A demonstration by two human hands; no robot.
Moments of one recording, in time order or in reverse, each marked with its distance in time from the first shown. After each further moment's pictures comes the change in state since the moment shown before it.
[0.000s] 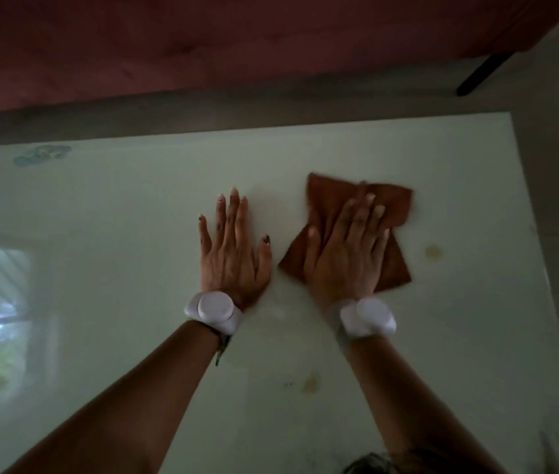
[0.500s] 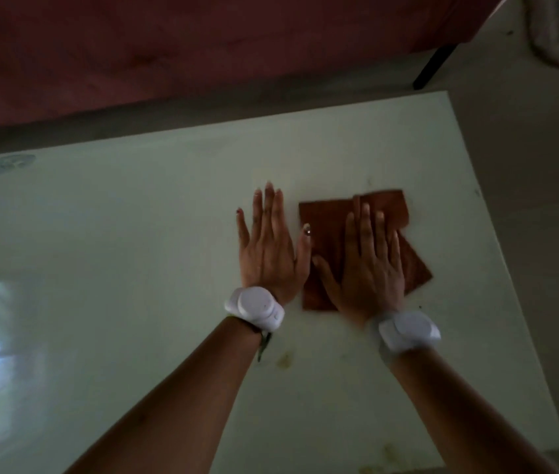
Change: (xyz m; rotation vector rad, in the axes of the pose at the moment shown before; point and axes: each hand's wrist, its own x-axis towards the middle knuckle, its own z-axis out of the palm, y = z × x) left_hand -0.021 0.096 0.015 -0.094 0.029 0.099; right_hand -0.035 0.098 -0.024 -0.121 -0.069 -0.189
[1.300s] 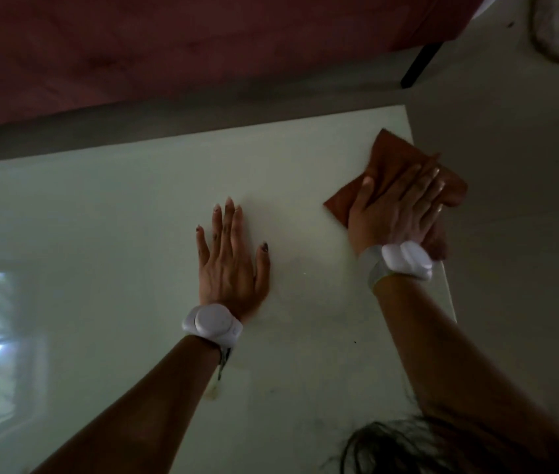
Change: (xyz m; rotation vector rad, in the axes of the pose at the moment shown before) left_hand 0.019 0.035 0.023 0.071 -0.069 -0.079; right_hand 0.130 0.093 -0.006 0.113 0.215 0.590
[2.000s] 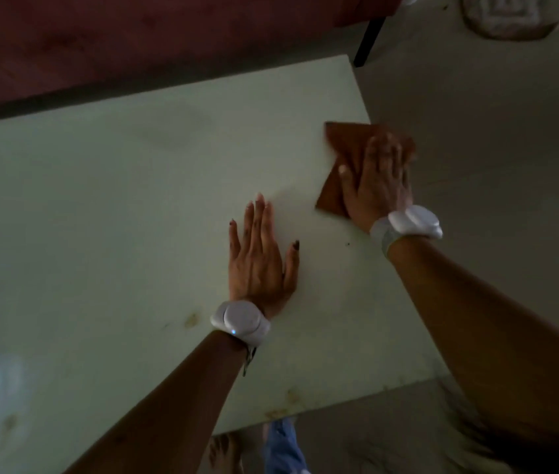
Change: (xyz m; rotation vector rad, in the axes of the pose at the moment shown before) left_hand -0.101 0.058 0.017 -0.086 -0.049 0.156; right_hand -0.028 0.095 -0.028 0.004 -0.297 -0.343
